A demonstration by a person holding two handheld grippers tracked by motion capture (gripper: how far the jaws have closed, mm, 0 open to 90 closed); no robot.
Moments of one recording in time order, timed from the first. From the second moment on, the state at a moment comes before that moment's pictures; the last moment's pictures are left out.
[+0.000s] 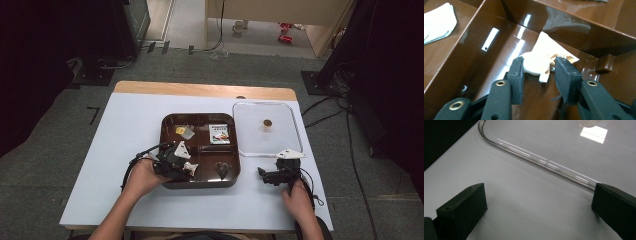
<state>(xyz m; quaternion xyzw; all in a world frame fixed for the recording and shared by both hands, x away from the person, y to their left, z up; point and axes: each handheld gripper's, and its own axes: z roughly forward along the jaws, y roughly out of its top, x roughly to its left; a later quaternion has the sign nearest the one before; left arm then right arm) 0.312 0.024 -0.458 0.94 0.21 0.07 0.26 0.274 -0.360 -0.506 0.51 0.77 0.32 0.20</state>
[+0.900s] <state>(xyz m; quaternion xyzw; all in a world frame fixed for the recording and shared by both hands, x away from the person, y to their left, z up) 0.318 0.036 -0.448 0.92 0.25 0.03 0.29 0.275 -0.360 -0.506 0.51 0.77 0.33 0.20</state>
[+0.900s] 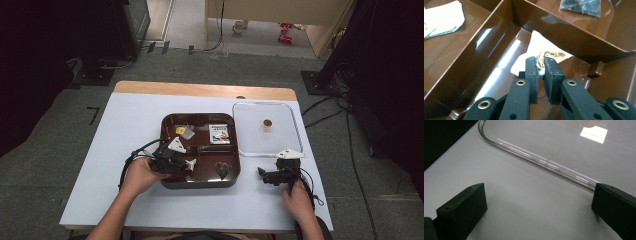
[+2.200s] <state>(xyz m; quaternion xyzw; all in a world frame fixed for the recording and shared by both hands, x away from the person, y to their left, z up) 0.322 0.078 -0.421 0.89 0.27 0.05 0.37 0.275 -0.359 -0.506 0.51 0.77 0.33 0.20</state>
